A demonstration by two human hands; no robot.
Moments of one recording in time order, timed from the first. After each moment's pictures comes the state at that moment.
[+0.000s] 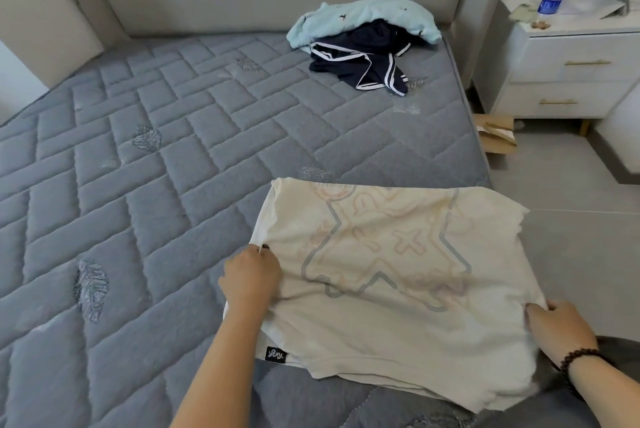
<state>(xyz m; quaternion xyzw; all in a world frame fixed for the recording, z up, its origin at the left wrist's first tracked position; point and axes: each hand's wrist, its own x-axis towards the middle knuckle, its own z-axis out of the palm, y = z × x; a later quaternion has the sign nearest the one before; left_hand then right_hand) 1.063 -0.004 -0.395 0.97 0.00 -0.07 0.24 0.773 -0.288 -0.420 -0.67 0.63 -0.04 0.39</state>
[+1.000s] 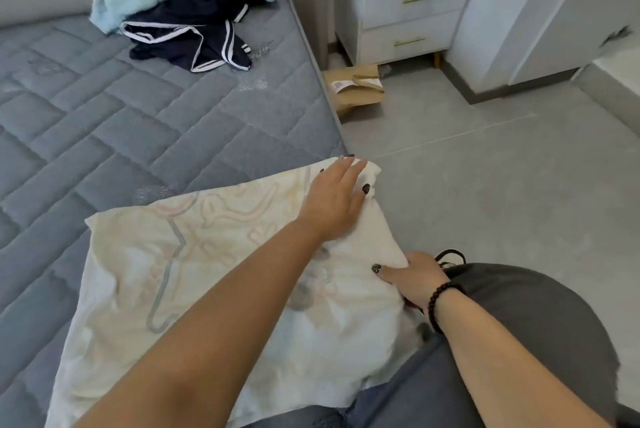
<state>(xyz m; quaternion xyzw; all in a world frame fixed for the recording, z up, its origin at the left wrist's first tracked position) 0.951 -0.315 -0.415 0.74 -0.65 -0.11 0.17 0.761 -0.314 -0.415 -0.56 0.57 -0.04 0.60</state>
